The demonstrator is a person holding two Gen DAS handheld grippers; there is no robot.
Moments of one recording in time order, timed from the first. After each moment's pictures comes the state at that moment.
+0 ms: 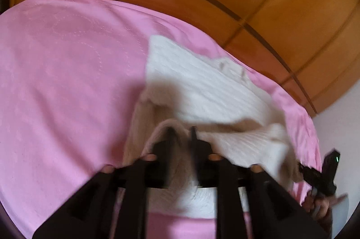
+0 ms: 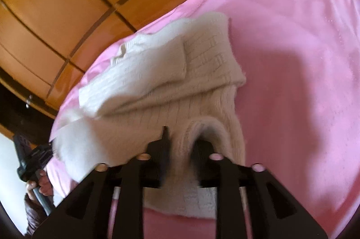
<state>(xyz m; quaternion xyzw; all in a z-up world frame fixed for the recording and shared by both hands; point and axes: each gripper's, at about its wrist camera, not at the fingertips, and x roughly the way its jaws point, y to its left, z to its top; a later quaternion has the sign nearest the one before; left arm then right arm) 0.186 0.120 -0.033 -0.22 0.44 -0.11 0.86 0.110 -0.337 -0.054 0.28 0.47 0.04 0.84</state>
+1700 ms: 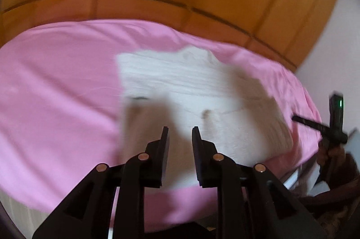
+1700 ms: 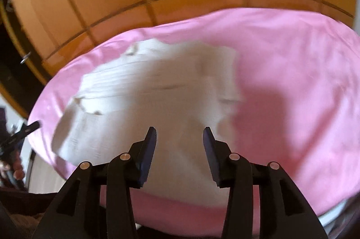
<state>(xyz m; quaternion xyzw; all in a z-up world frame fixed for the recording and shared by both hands) 0.030 0.085 -0.014 -0.08 0.41 -0.22 0.88 0.020 -0.289 -0.003 0.11 0.45 0.06 0.88</state>
